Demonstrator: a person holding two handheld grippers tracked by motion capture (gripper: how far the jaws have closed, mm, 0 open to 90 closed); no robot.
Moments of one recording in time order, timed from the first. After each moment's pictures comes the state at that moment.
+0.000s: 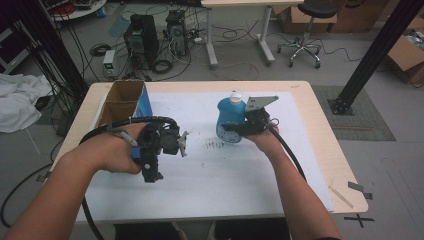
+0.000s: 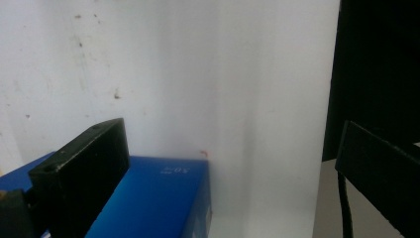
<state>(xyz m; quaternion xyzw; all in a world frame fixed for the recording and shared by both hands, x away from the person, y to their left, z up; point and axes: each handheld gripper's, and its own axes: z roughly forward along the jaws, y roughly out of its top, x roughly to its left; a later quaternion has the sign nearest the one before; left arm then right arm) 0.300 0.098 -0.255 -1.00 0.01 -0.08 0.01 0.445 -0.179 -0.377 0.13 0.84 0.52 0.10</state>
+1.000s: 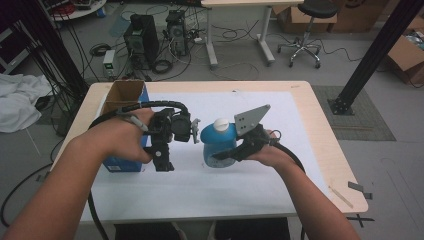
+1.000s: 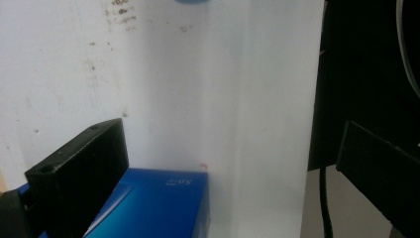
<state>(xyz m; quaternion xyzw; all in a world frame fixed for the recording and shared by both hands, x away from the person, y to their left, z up) 0.312 0.073 -0.228 -1.00 0.00 -0.06 -0.01 0.364 -0.142 -0.330 -0.07 0.86 0.50 0.01</state>
